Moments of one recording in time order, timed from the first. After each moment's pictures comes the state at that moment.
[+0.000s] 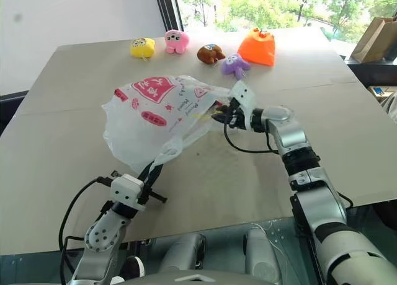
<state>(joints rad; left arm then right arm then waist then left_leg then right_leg) 0.25 0.29 0.02 -0.15 -0.02 -0.43 -0.37 -0.84 -0.28 0.16 0.52 0.16 0.28 1.02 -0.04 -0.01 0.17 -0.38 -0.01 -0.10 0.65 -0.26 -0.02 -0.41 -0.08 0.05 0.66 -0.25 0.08</state>
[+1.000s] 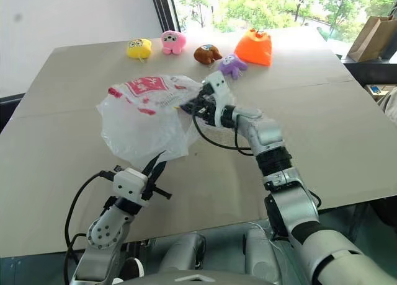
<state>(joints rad) 0.26 0.28 -0.01 -0.27 0.00 -0.30 -0.34 -0.93 -0.01 0.12 0.53 0.27 0.45 0.68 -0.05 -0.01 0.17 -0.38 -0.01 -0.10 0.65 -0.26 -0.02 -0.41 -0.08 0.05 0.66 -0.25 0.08</state>
